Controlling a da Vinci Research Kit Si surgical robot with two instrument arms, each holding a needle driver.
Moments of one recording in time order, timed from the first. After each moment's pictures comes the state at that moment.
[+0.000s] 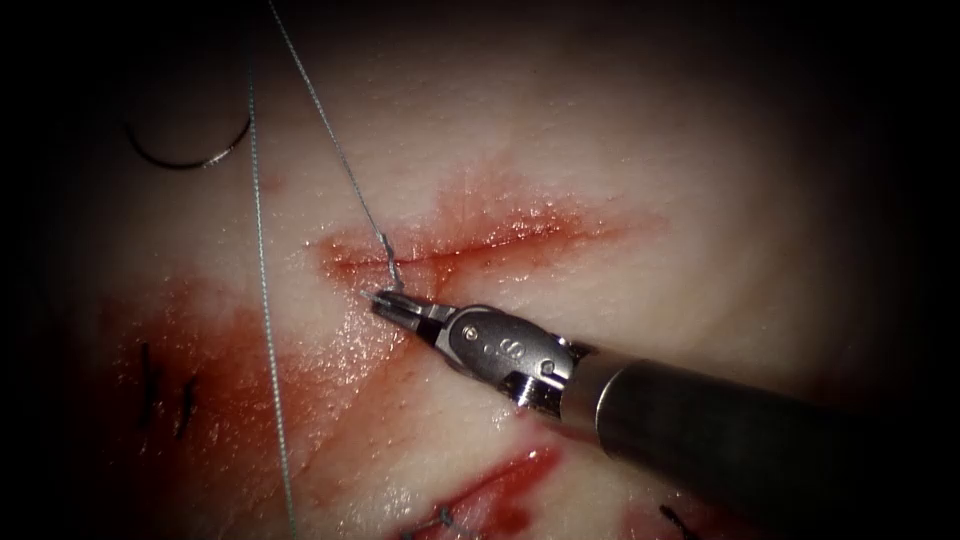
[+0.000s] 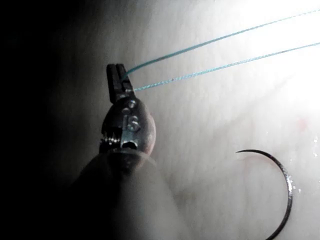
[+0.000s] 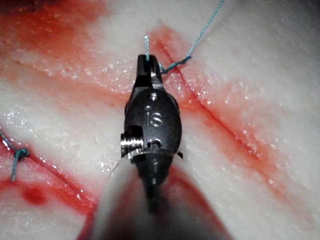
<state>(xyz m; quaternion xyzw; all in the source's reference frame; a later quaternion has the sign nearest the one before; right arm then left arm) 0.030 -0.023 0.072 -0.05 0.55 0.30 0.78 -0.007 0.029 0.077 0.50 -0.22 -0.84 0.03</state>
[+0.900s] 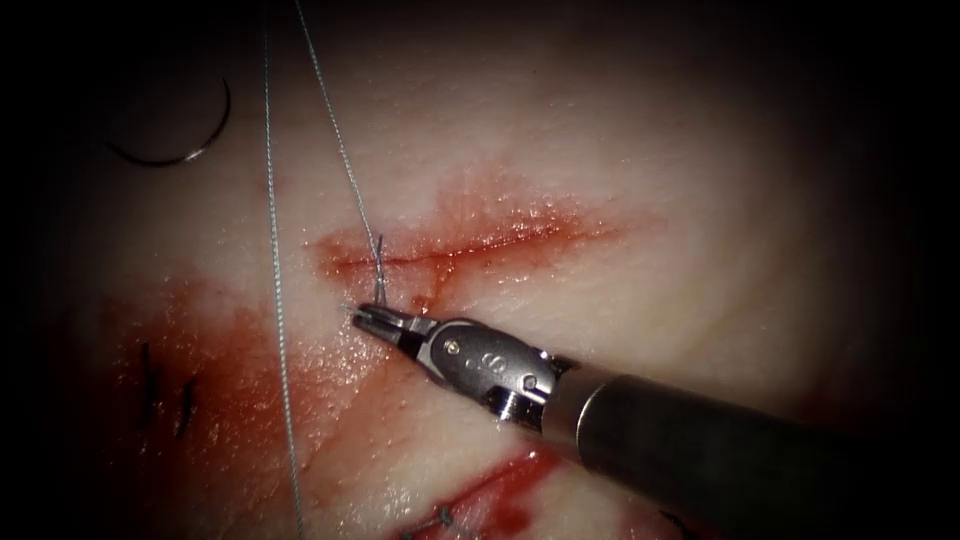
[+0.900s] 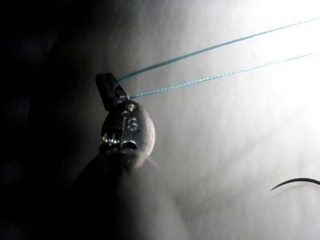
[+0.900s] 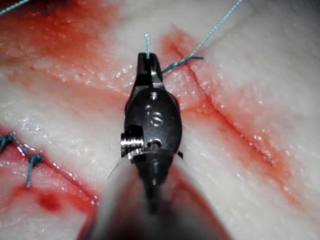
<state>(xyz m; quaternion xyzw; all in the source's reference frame) 0.031 -0.025 0.071 -0.03 0.55 0.28 0.78 -0.007 0.037 0.077 0.45 -0.33 -0.83 0.00</state>
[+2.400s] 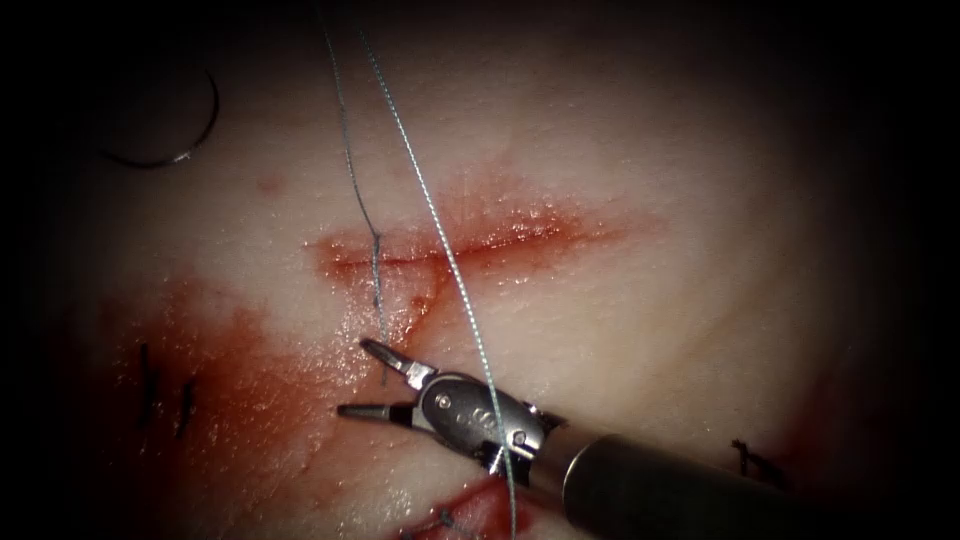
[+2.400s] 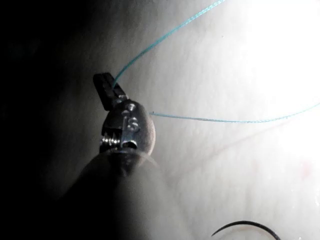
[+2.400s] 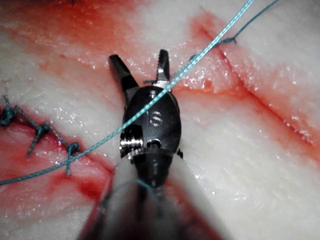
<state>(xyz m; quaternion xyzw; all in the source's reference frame) 0.032 -0.029 0.072 0.01 0.55 0.30 0.78 -0.012 0.029 0.075 0.52 -0.27 -0.81 -0.03</state>
